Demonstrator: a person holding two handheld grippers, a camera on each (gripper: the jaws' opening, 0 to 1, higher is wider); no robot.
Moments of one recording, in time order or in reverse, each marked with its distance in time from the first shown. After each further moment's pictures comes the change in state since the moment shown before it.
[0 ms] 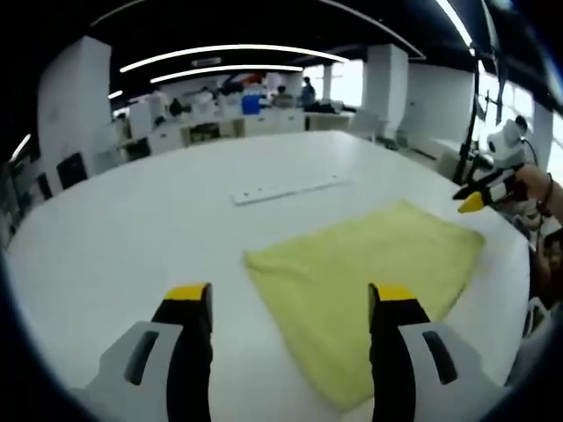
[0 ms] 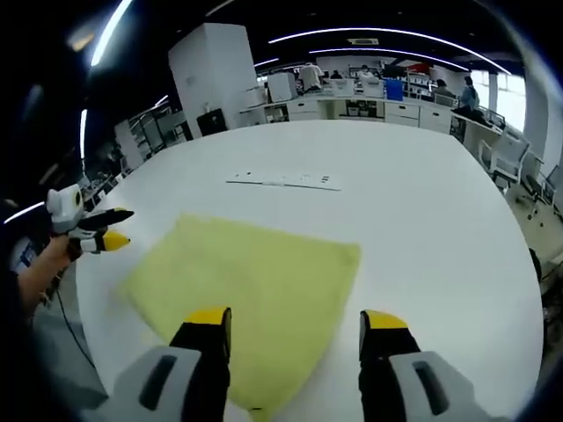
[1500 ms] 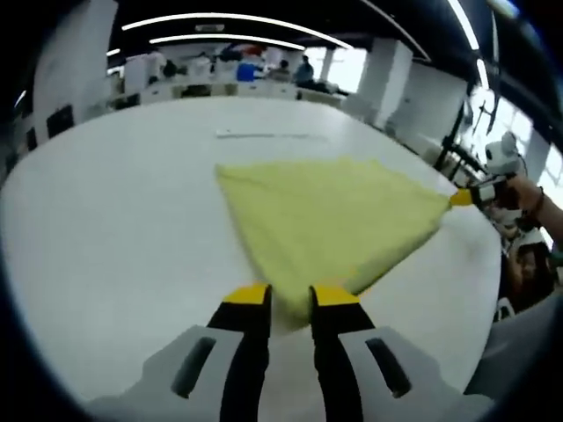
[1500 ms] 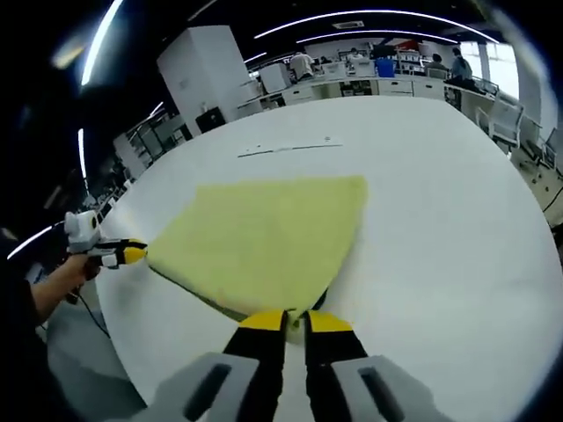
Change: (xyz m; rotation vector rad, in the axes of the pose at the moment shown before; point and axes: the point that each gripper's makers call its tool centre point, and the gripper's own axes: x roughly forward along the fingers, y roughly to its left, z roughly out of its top) left arm -0.028 -0.029 -0.089 -0.138 0.133 -0.097; right arm -0.030 0.023 -0.073 0.111 0.047 0.055
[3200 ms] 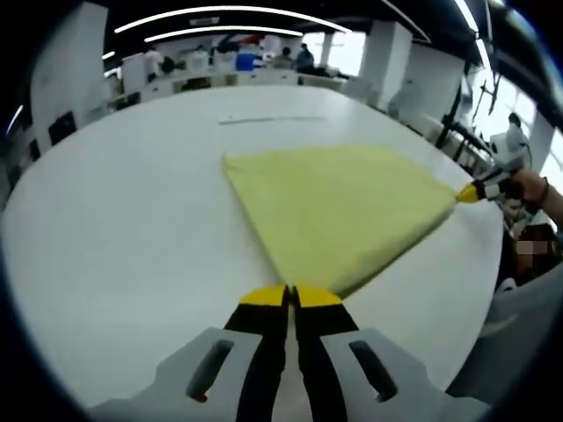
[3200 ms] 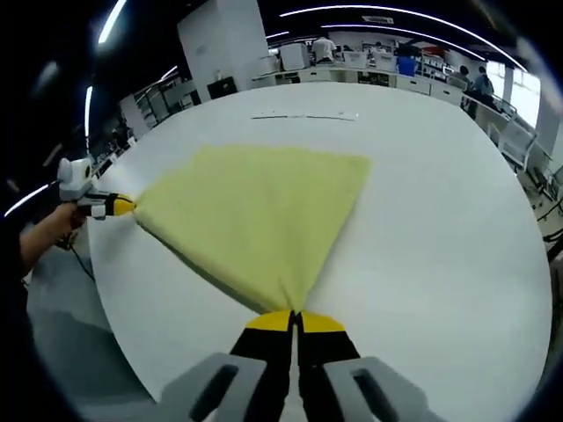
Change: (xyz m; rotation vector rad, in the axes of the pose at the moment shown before) left arm -0.035 -0.006 -0.030 0.049 0.077 0.058; right arm -0.017 -0.004 -0.059 -0.137 0.112 -0.039
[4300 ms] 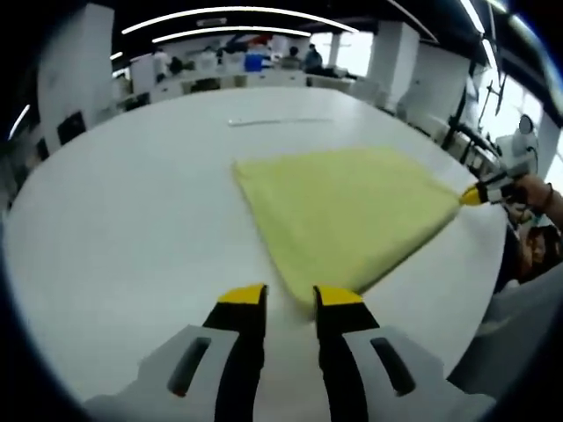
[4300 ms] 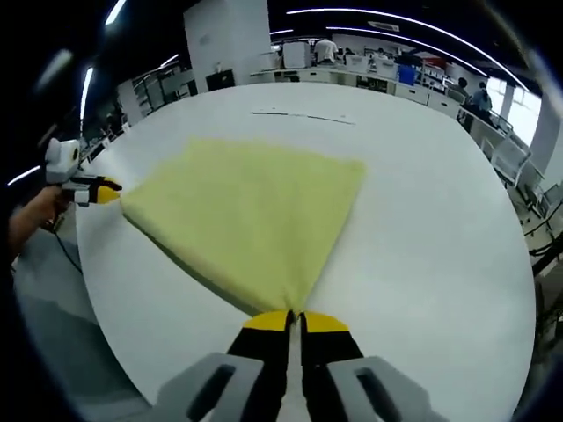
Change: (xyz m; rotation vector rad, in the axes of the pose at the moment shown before) left arm -0.020 0.005 0.002 0.003 -0.019 0.032; right arm -0.003 0.002 0.006 -0.074 -0.017 -0.094
